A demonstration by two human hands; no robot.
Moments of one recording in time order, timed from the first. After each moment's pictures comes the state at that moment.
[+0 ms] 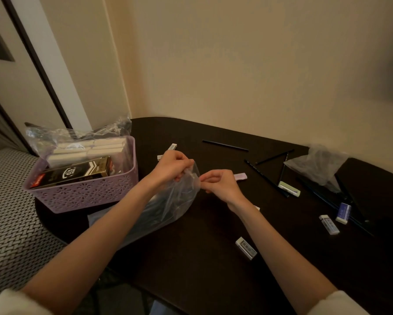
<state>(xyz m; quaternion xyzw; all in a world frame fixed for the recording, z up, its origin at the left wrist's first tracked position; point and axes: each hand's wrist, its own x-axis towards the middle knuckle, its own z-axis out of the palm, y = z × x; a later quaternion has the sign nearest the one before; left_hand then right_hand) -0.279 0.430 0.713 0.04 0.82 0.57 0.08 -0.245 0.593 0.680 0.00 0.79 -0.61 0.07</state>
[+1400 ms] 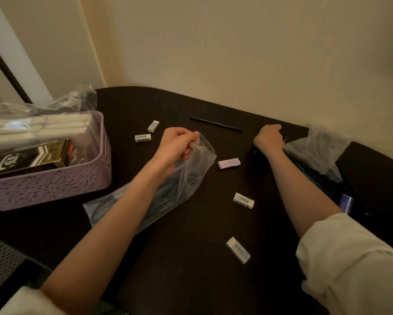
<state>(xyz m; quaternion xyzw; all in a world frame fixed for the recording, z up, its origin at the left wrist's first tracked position) -0.317 0.479 0.692 0.00 0.72 0.69 0.09 -0.379 0.716 0.681 0.33 0.91 -0.24 -0.01</state>
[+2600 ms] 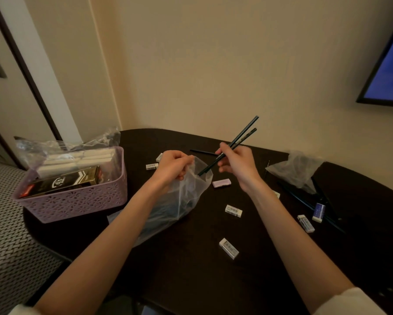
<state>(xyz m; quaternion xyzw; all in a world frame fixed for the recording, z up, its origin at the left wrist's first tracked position) -0.251 0.473 0.746 0.03 0.78 0.63 0.04 -0.235 0.645 0.752 0.04 0.72 -0.69 -0.08</state>
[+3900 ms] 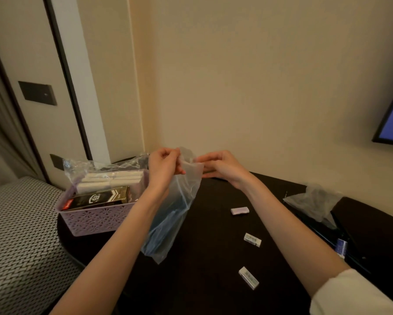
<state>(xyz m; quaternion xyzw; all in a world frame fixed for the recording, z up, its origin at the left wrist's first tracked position) -0.237 0.419 0.801 0.00 0.65 0.73 -0.20 -0.273 0.582 0.804 -0.14 0.77 -0.62 0.06</state>
